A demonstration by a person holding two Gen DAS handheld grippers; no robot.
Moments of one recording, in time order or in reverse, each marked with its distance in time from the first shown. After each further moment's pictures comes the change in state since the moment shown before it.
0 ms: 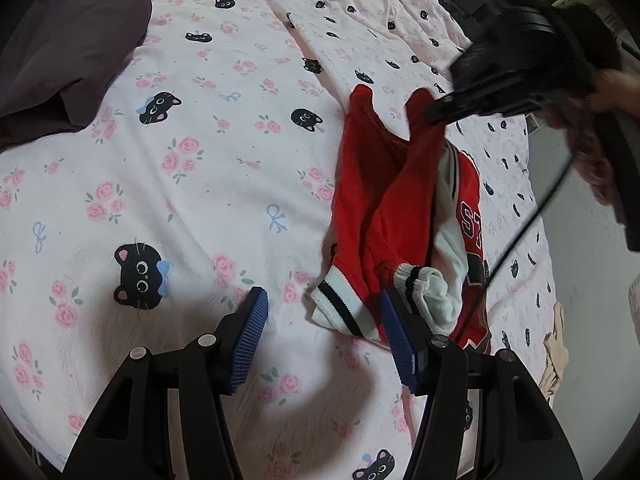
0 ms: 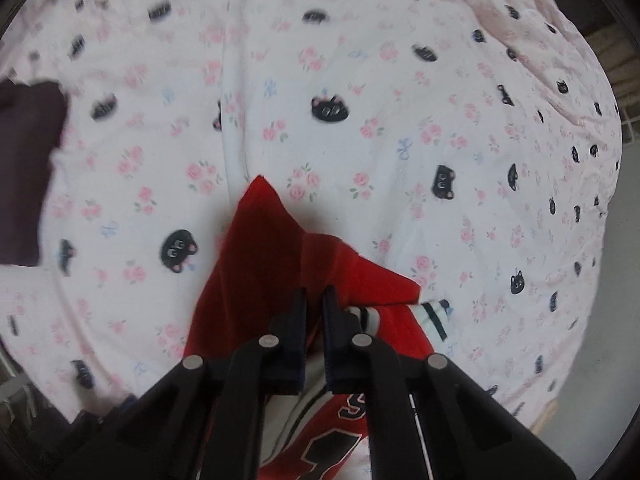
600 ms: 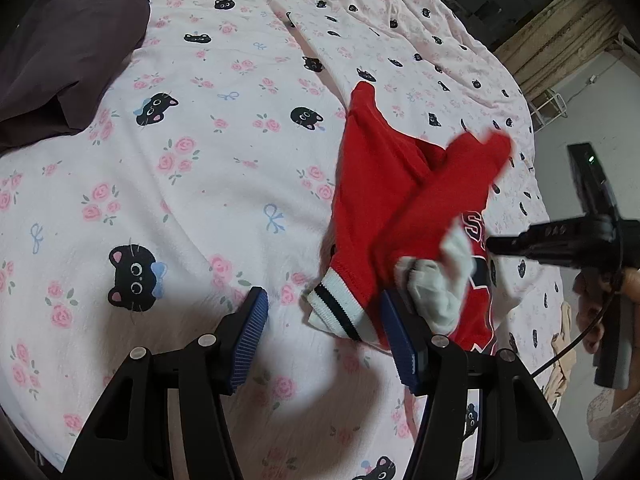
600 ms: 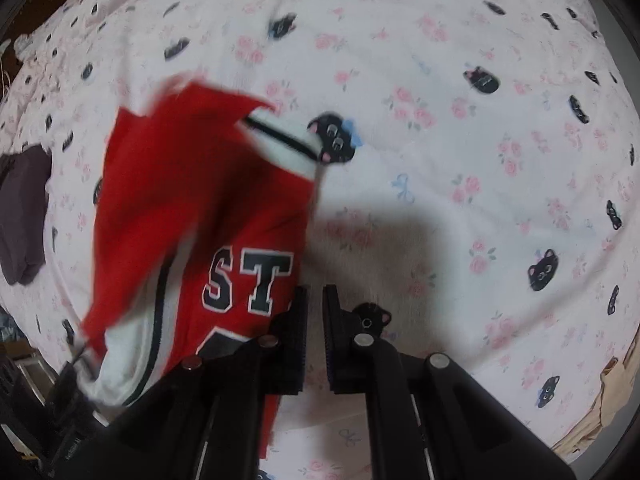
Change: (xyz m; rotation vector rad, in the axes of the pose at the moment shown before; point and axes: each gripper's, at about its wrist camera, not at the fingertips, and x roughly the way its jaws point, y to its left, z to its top) left arm 0.003 -0.004 -0.002 0.009 -0.005 0.029; right arm 0.047 -0.125 -0.130 0.357 -0.002 0.228
